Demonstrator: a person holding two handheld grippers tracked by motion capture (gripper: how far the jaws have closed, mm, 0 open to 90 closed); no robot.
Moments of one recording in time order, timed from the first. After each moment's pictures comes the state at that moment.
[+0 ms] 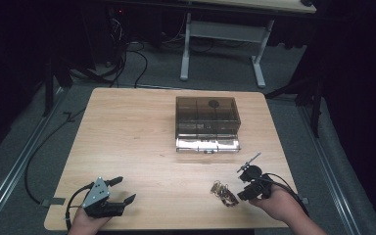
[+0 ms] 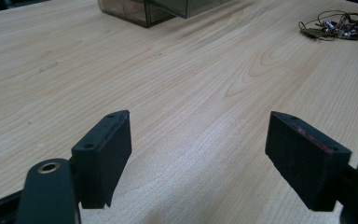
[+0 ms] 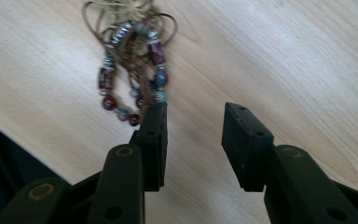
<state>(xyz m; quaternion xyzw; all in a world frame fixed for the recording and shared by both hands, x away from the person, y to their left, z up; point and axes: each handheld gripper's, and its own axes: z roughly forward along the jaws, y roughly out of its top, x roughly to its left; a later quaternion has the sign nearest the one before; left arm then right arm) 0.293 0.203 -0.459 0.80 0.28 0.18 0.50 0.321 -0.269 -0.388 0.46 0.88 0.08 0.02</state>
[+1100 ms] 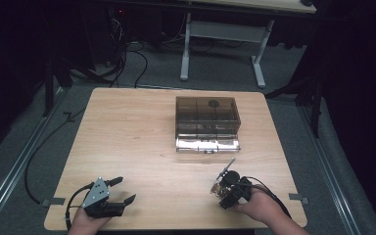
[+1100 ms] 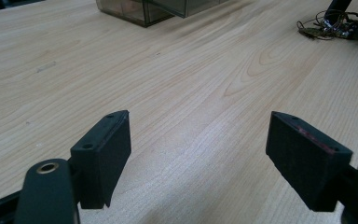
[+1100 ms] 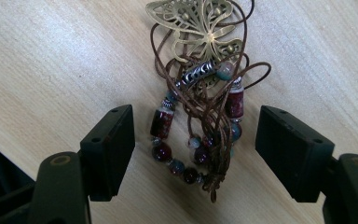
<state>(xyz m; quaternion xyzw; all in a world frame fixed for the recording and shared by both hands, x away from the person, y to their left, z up) 0.293 0.203 -0.459 0.80 0.27 0.17 0.50 0.324 -0.219 -0.418 0.41 0.91 0.05 0.02</state>
